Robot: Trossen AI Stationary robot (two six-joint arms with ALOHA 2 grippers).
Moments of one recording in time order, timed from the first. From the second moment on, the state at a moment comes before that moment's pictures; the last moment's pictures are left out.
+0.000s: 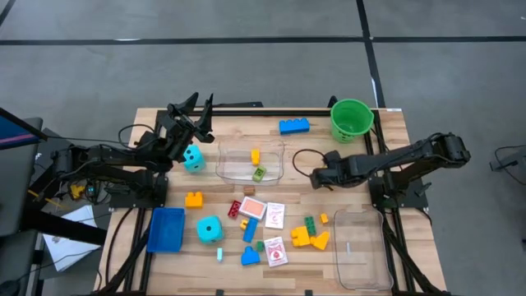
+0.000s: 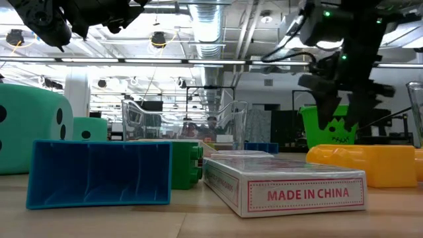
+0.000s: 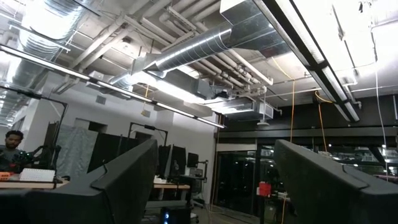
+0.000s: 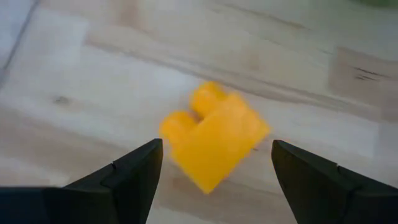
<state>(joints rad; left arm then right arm) 0.30 1.10 0.40 1.43 -0.47 0.20 0.08 1.36 0.76 -0.87 0.45 1.35</state>
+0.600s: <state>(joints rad) 0.30 1.10 0.40 1.43 -0.47 0.20 0.19 1.50 0.69 -0.78 0.59 1.80</state>
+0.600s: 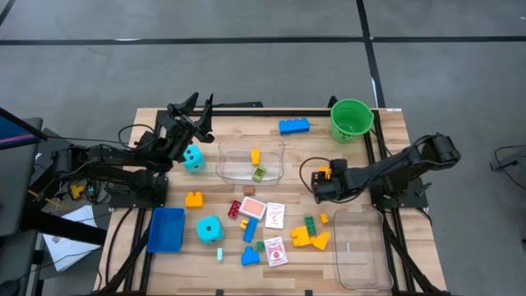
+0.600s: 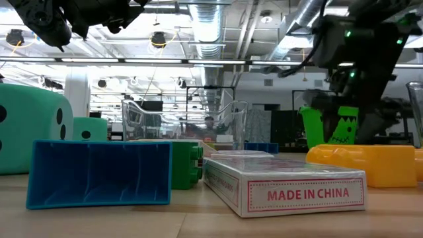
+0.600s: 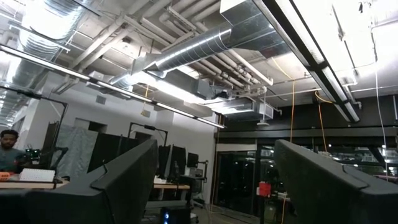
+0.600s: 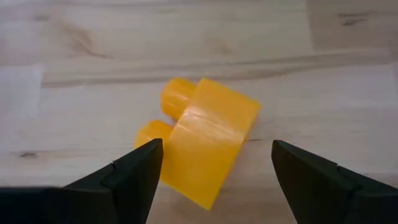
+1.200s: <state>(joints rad) 0.30 1.10 0.40 1.43 -0.47 0.20 0.12 1.53 0.69 -0.75 0.62 1.49</state>
